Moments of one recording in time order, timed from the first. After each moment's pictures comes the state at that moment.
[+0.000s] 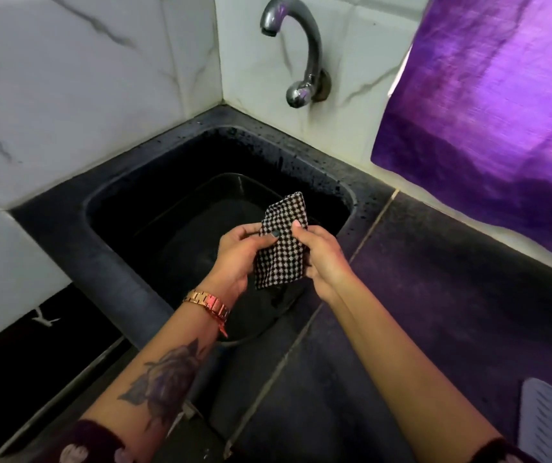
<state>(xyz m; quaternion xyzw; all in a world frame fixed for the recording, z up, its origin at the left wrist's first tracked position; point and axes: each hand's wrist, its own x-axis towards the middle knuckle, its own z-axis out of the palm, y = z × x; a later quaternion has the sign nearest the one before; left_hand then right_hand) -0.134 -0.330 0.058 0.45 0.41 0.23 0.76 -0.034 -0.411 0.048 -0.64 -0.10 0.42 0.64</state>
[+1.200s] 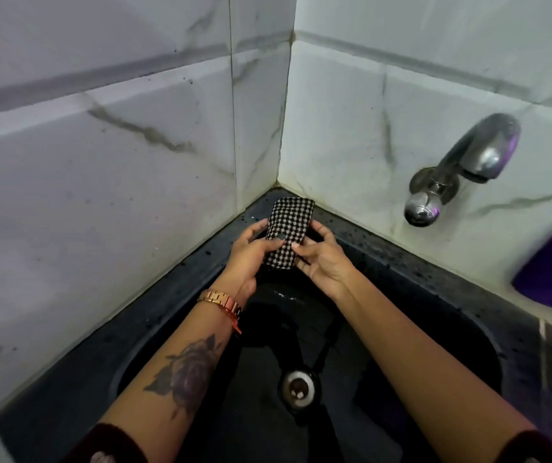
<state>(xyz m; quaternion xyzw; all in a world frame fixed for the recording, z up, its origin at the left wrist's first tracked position) -0.042 0.014 0.042 0.41 0.37 0.24 0.80 0.049 -0.071 0.045 -0.50 -0.05 0.46 0.73</state>
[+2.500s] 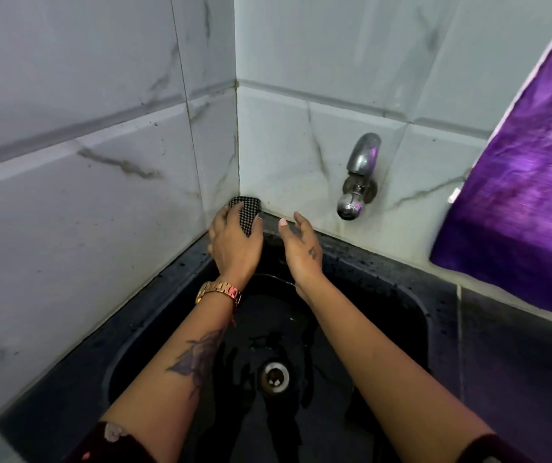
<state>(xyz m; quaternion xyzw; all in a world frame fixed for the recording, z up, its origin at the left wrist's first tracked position) -0.041 -0.040 0.093 0.78 0.40 0.32 0.36 0.015 -0.123 0.091 -0.74 -0.16 0.15 0.63</state>
